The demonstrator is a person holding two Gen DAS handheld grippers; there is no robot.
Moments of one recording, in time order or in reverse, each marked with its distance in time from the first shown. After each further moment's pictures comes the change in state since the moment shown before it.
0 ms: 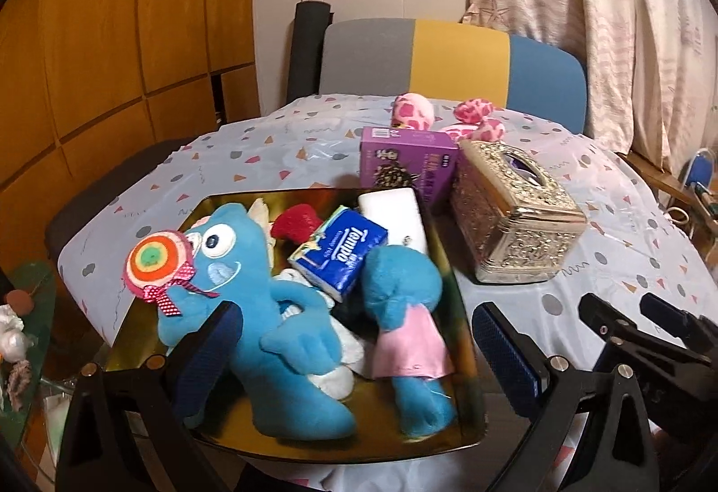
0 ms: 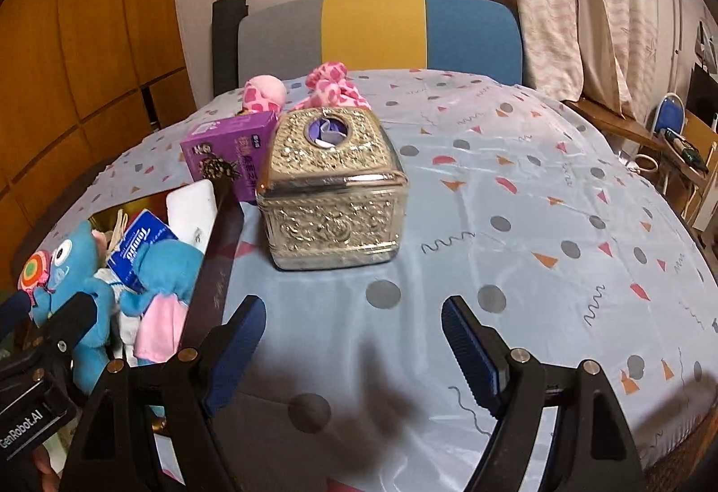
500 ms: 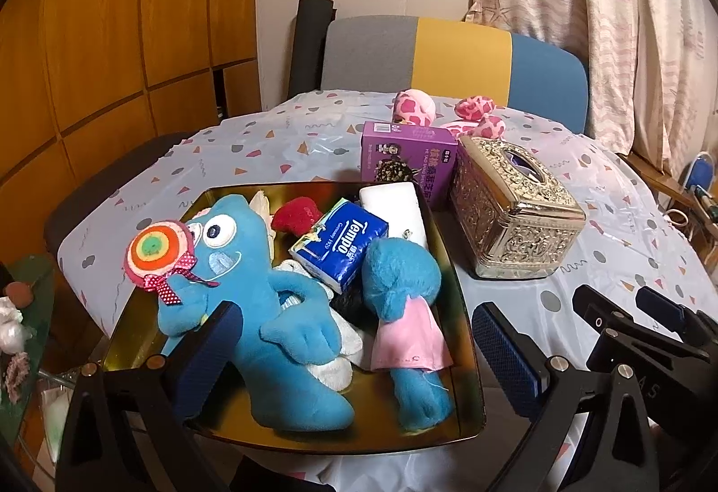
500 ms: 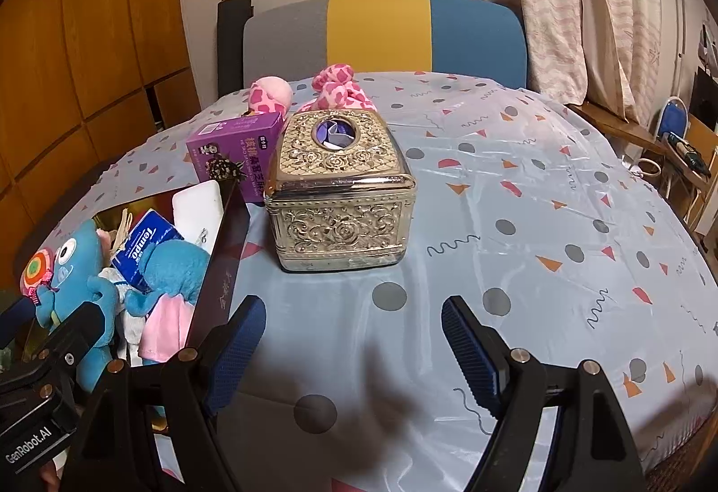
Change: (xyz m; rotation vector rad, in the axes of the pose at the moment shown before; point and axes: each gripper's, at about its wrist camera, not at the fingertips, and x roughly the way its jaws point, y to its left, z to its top) left arm -0.001 0.001 -0.004 -0.014 0.011 -0.002; right arm -0.001 0.004 0.000 -0.016 -0.011 0.010
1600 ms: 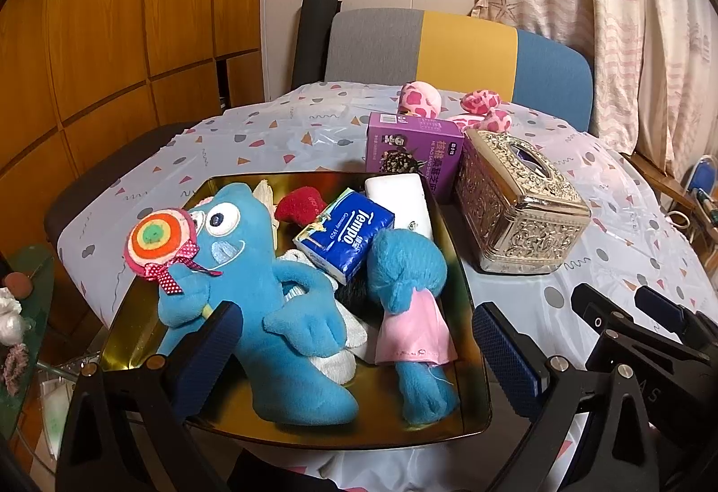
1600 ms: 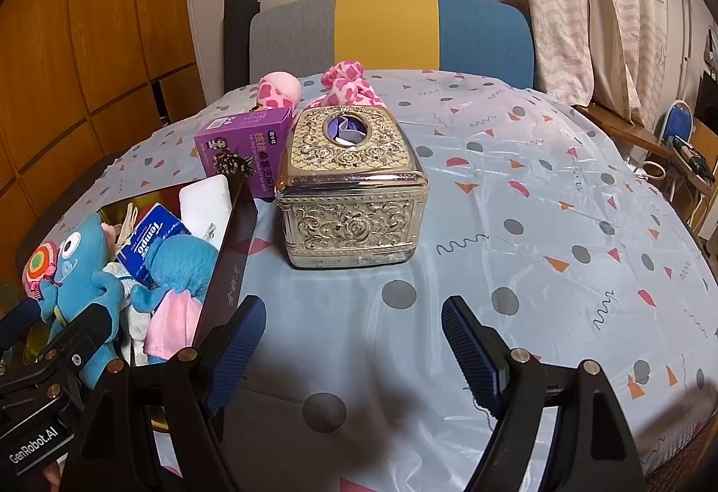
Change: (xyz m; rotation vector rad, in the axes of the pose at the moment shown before) left arm 0.004 0.005 -0.002 -0.014 0.026 -0.001; right arm 0.001 0.006 -0.001 -0.012 0.007 0.011
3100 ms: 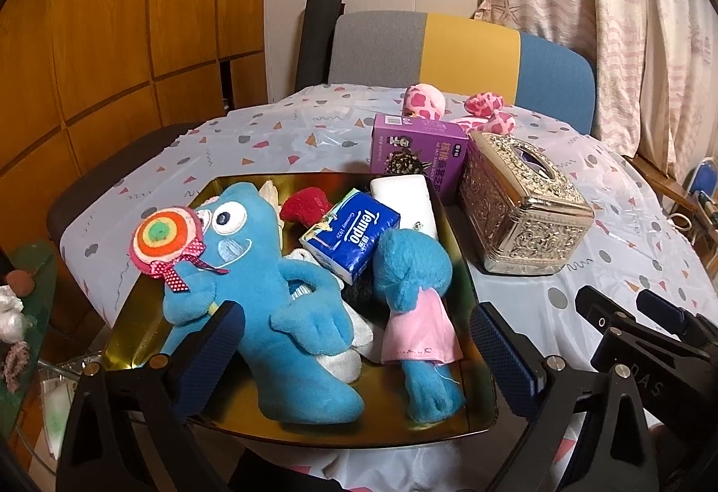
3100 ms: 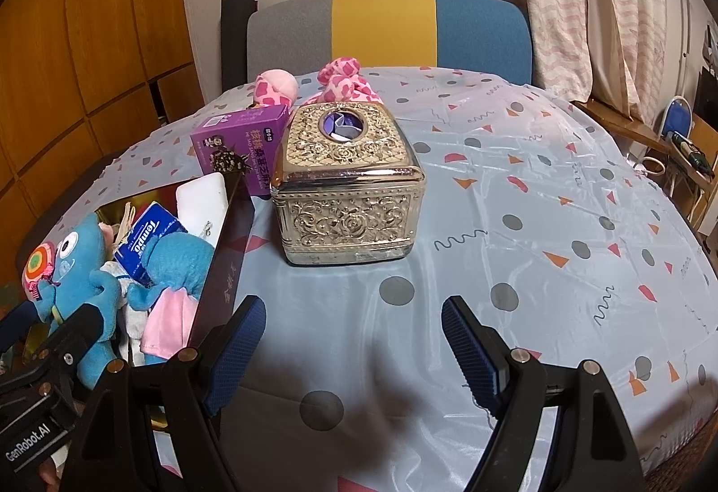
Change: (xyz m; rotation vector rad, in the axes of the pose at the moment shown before) left arm -0.001 0.003 -0.002 -0.005 -0.009 0.007; right arm 0.003 -0.002 -0.002 0.012 0.011 -0.002
